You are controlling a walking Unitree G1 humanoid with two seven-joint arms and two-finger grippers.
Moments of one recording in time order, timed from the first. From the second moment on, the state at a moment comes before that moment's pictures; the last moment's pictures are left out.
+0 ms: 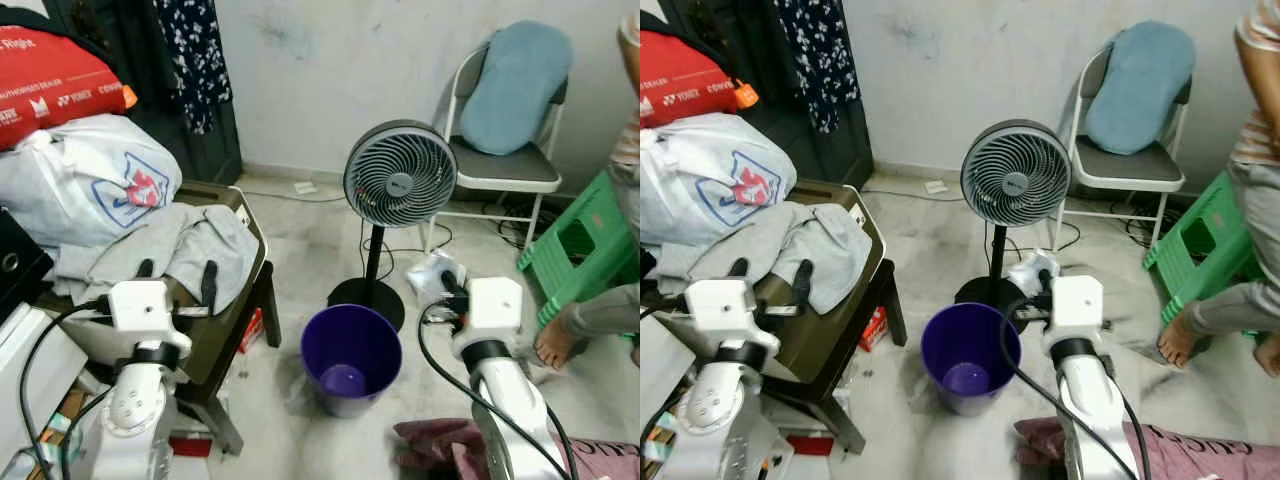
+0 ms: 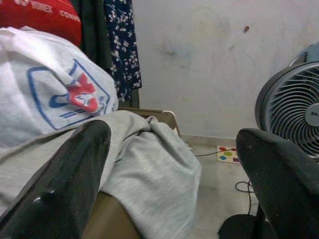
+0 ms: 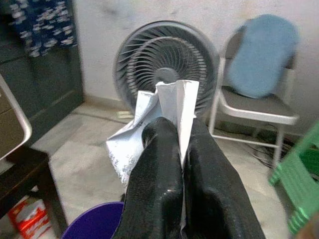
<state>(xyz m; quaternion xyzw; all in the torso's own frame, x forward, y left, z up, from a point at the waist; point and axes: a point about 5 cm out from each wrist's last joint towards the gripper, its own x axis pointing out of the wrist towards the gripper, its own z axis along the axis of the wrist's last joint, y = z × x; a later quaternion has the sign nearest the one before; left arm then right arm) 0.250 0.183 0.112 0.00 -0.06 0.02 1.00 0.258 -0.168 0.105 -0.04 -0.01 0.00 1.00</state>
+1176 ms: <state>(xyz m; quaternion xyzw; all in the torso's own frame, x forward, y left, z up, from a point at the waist) 0.252 0.168 0.102 -0.05 -0.02 -0.01 1.00 0.268 -0.146 0.112 -0.03 0.00 0.02 1.00</state>
